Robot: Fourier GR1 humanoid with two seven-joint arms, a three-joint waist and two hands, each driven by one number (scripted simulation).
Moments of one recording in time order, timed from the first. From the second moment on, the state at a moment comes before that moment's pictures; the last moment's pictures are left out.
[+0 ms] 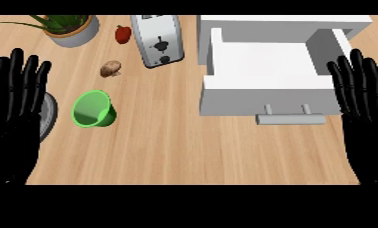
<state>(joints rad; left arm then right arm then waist) -0.01 0.10 0.03 -2.10 -0.01 0.00 -0.01 -0.02 -0.08 0.00 -2.10 0.05 0.05 -0.01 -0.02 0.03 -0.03</state>
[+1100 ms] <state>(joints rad) 0.02 0.22 0.19 -1.76 0.47 -0.39 0.00 -0.03 -0.12 -0.04 -2.05 0.04 0.09 0.03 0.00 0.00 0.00</state>
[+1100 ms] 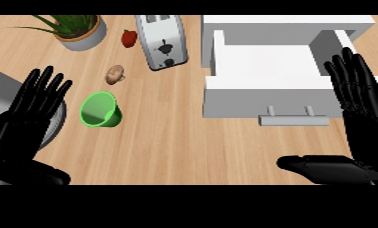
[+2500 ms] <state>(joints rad) -0.32 0.33 0.30 -0.54 0.04 -0.39 -0.74 -0.07 -0.11 -0.06 -1.97 0.04 0.12 -0.02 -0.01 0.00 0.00</state>
